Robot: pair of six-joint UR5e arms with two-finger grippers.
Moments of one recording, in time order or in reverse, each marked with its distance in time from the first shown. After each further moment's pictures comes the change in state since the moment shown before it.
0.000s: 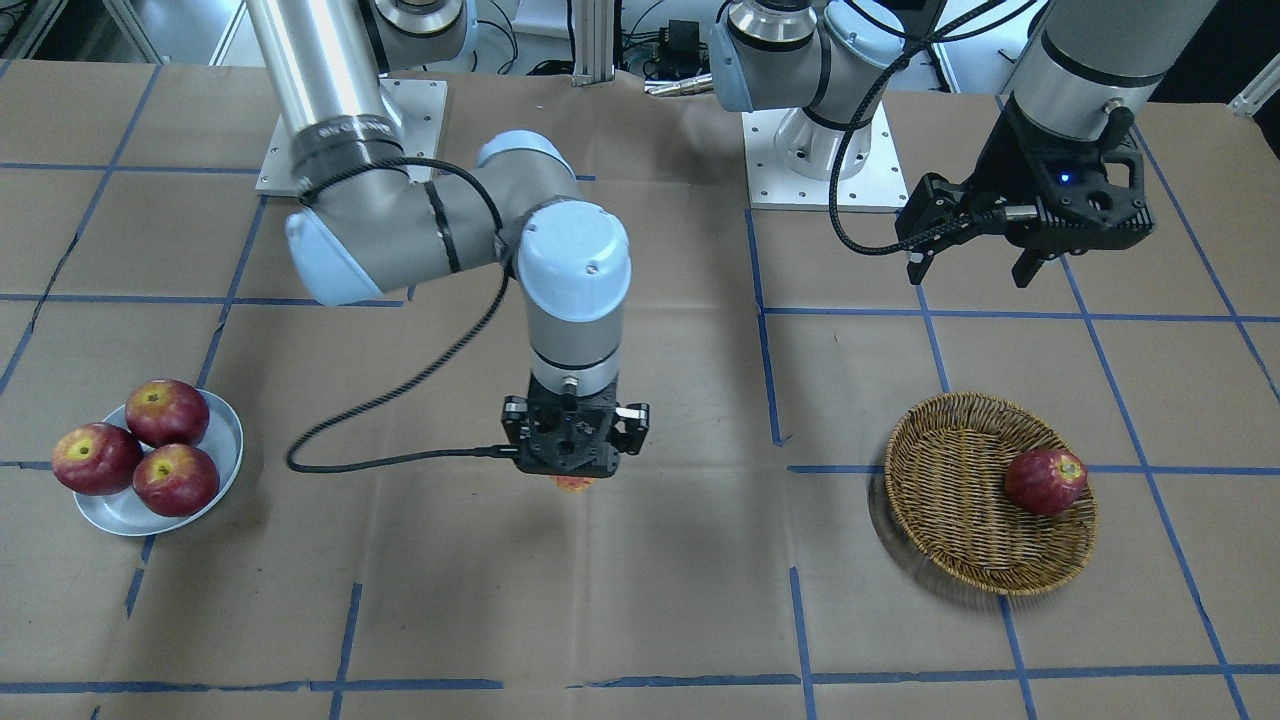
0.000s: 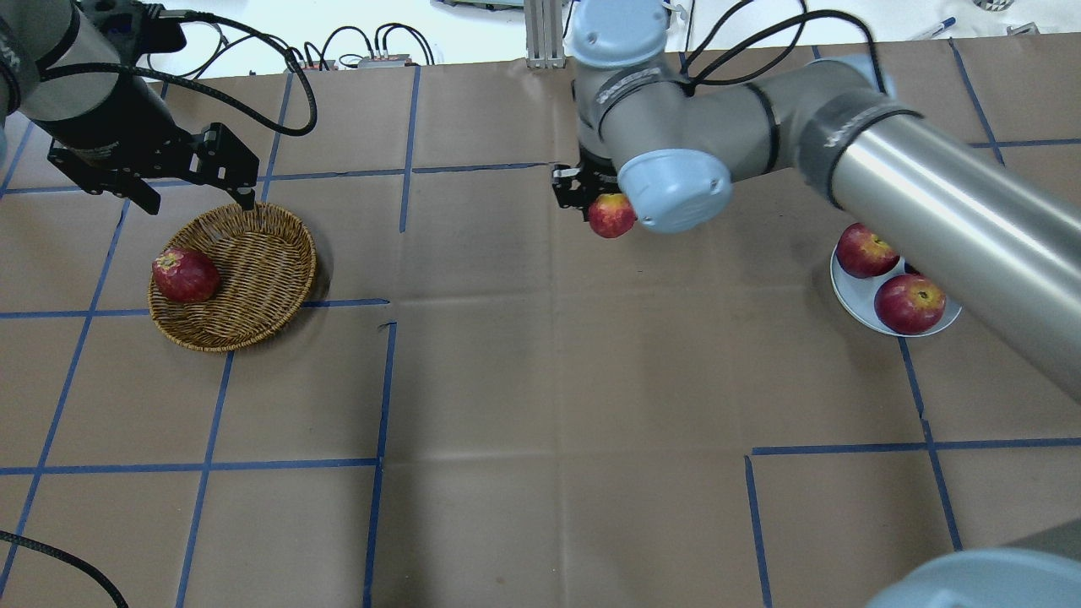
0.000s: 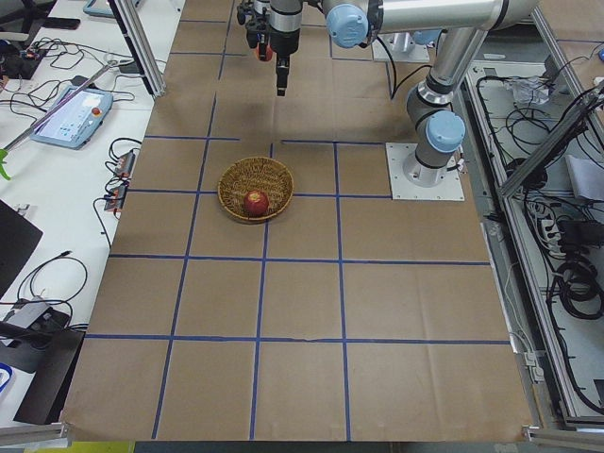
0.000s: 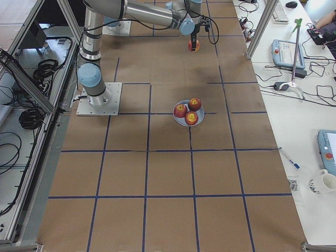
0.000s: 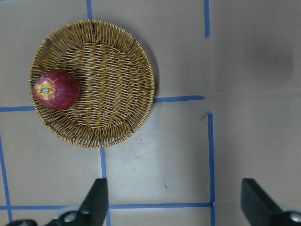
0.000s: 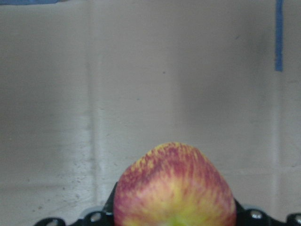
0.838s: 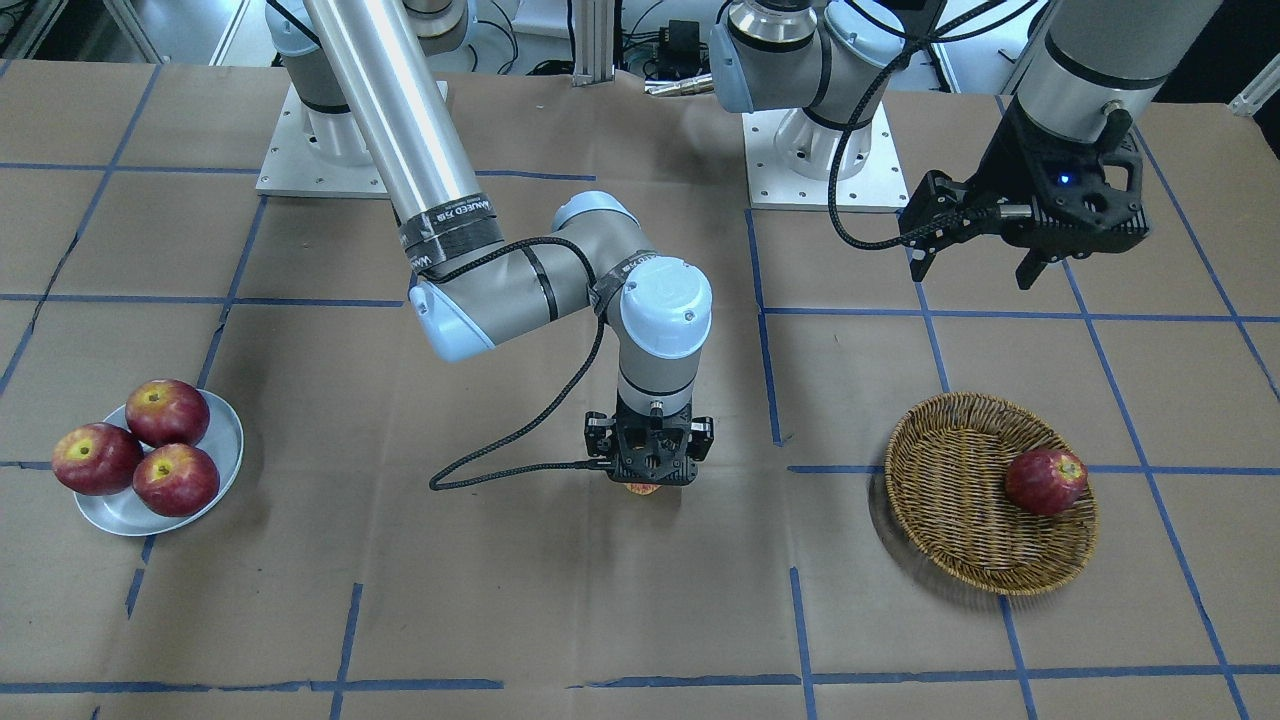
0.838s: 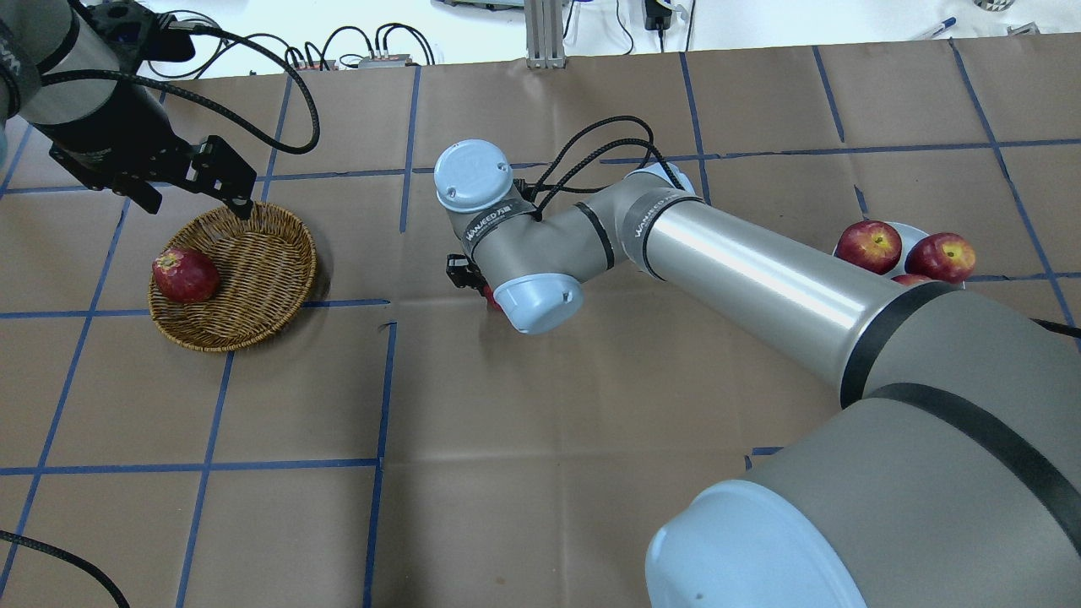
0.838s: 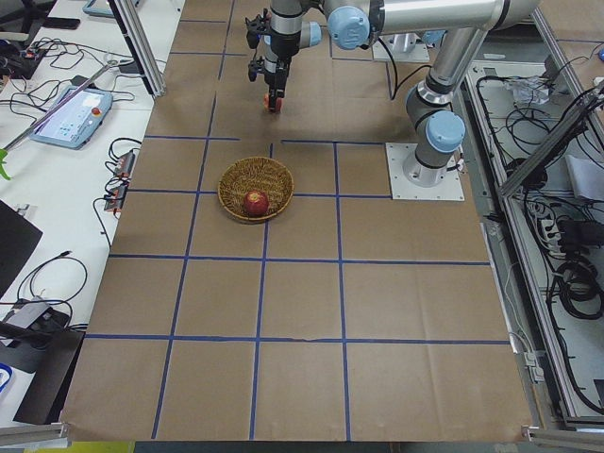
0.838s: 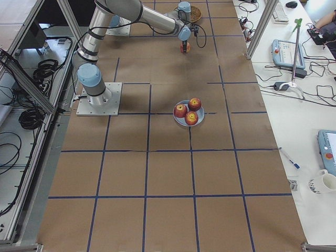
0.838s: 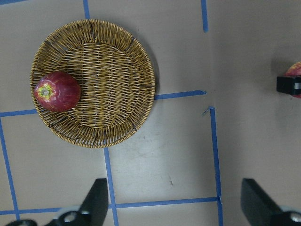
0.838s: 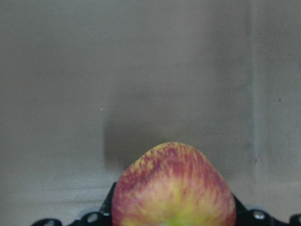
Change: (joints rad) left arm 0.013 -0.014 -0.002 -0.004 -0.002 0.161; right arm 0.280 0.284 -0.034 -0.255 0.009 0.316
